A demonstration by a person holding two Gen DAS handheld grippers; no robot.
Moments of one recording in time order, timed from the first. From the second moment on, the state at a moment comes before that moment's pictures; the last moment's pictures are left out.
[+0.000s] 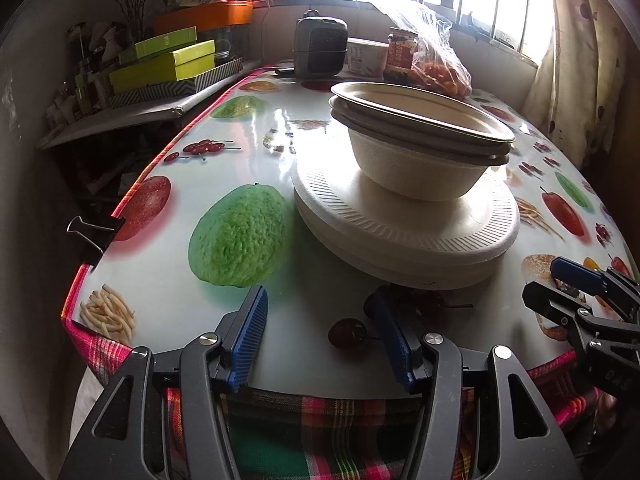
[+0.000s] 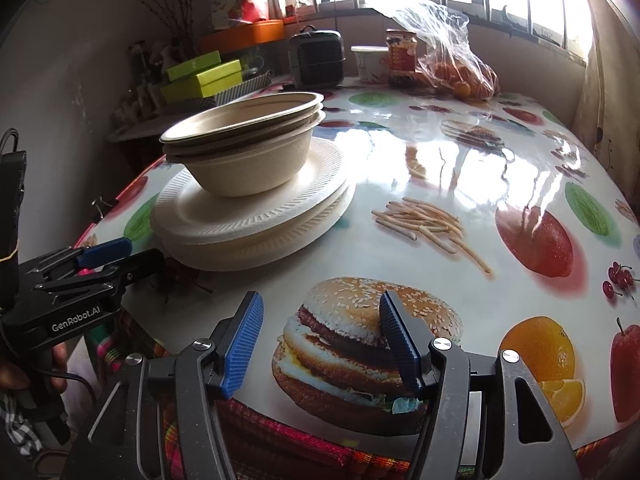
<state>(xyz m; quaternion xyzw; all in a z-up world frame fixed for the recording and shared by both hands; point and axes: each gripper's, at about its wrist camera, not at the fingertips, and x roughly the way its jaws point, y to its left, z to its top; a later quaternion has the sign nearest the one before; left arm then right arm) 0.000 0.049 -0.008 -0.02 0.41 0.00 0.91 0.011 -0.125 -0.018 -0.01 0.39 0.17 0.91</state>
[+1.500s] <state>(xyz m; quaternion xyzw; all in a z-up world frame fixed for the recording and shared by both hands) 0.000 0.045 -0.010 -0.02 0.40 0.02 0.92 0.005 -0.112 -0.025 -0.04 0.39 0.12 0.91</state>
